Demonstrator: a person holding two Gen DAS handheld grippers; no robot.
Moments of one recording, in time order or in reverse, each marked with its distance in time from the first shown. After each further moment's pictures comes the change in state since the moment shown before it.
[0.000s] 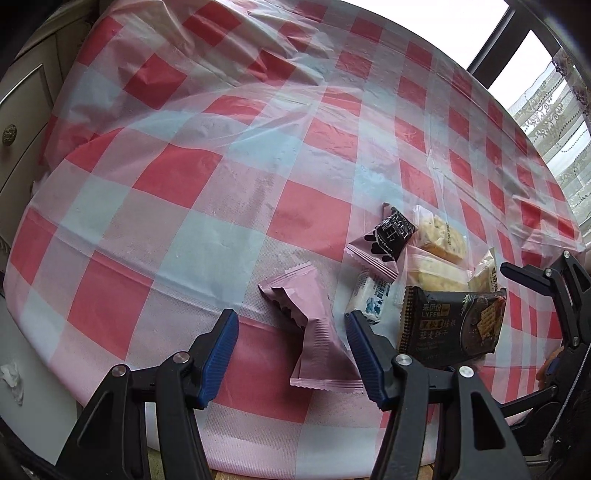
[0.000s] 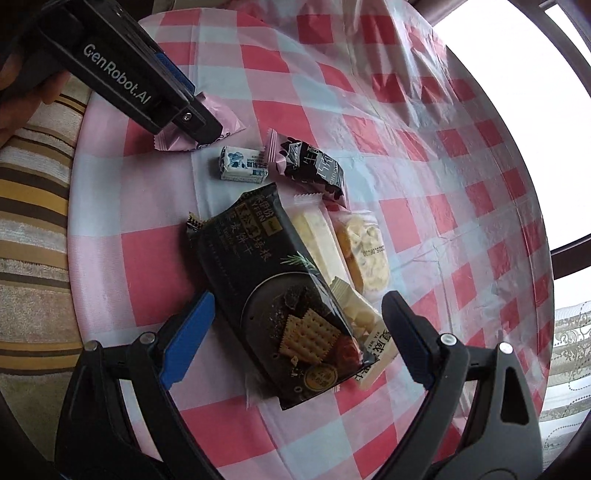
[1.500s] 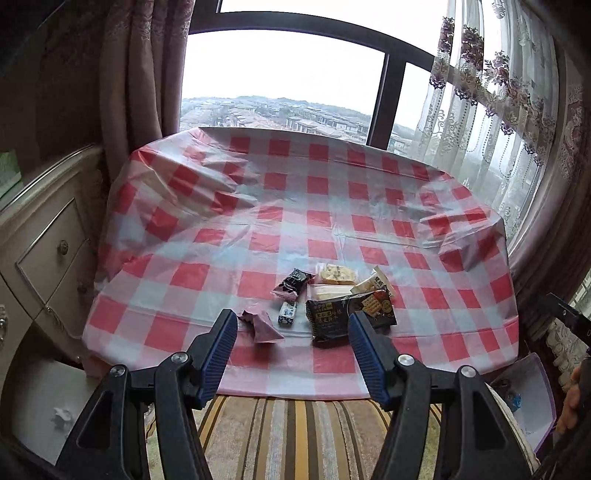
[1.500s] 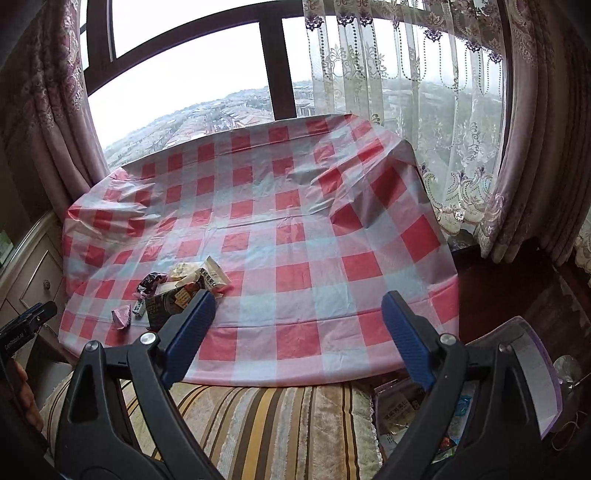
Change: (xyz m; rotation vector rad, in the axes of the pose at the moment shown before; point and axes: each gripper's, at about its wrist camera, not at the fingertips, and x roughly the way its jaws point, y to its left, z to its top) left arm -0.173 -0.036 -0.077 0.234 -0.404 -0.041; right arm -0.229 -0.017 -0.199 1.396 -0.214 -0.337
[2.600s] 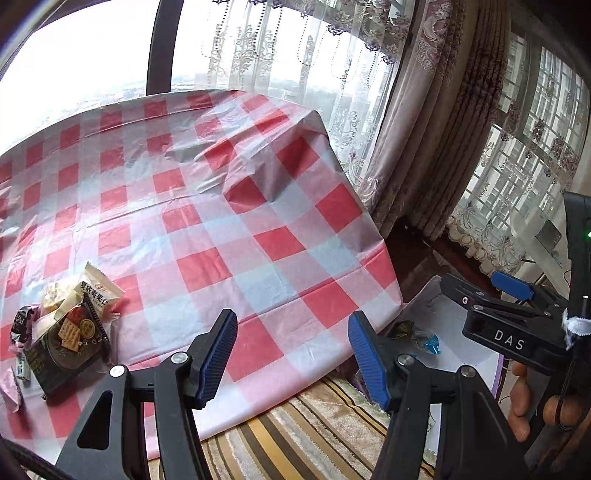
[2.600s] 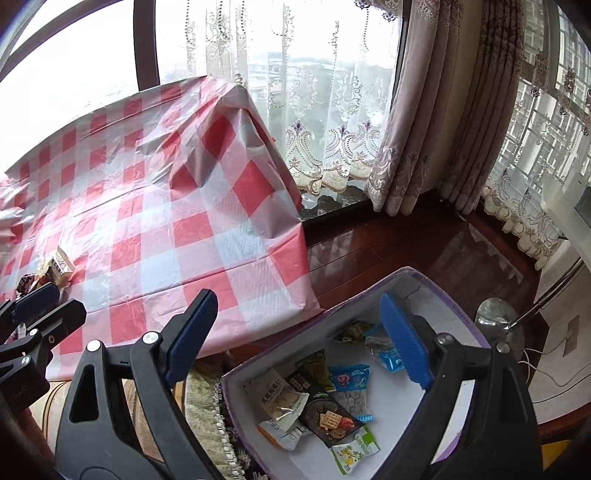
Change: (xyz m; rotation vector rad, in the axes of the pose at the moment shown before) left arm 0.091 -0.262 -0.035 0.381 0.182 -0.497; right arm 0.015 -0.116 -0.027 0.141 0.117 -0.388
